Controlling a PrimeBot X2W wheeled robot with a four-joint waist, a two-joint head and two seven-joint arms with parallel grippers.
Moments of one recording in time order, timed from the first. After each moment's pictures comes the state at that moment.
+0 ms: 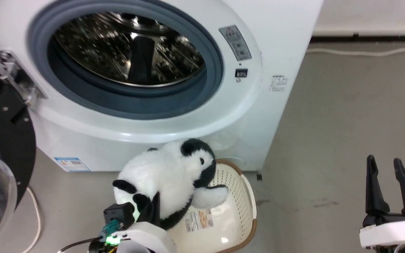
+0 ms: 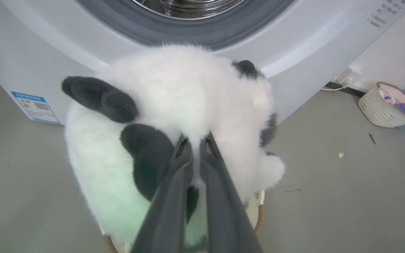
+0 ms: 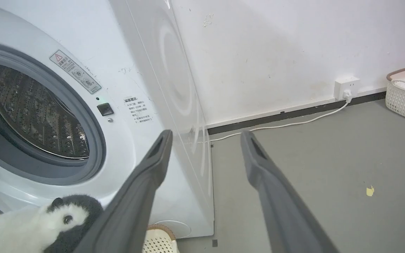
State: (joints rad) left arm -0.19 0.13 -0.44 0.47 -0.62 0.16 -0.25; right arm 0.01 -0.05 -0.16 -0.04 0.31 0.13 -0.17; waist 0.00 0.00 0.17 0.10
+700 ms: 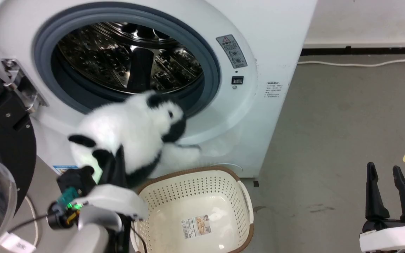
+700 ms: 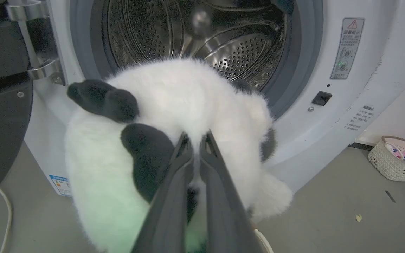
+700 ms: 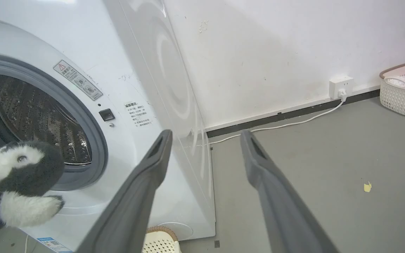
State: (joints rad) left arm -0.20 0.27 -0.36 0.11 -0.59 0.30 -0.16; right arm 0.03 -0.05 -0.16 -0.01 0.35 0.13 -0.19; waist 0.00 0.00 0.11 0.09
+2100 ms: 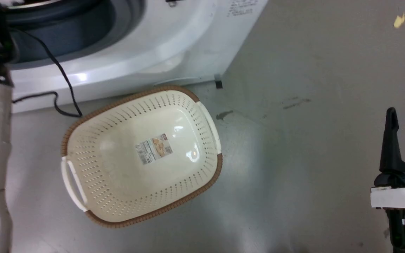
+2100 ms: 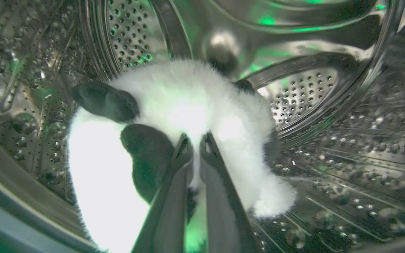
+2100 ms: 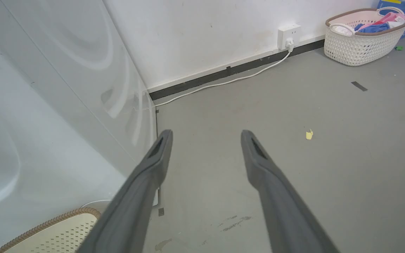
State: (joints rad) left arm -1.08 0.42 -0.17 0.47 -0.59 0.33 -0.09; right arm -0.15 -0.06 -0.17 -0.07 0.35 0.13 -0.21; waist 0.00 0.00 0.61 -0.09
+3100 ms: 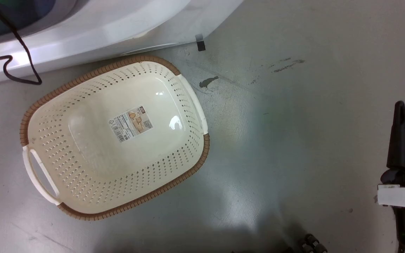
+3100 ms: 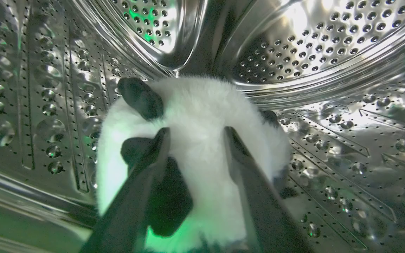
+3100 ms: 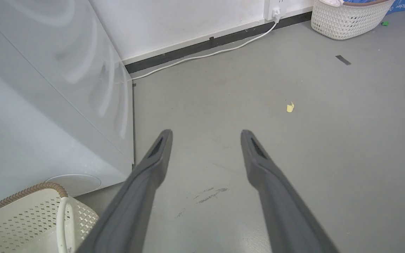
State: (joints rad) left arm -1.27 0.51 -0.19 0.57 -0.57 0.37 0.08; right arm -0.17 -0.07 -0.18 -0.08 0.38 0.13 -0.25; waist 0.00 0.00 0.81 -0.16
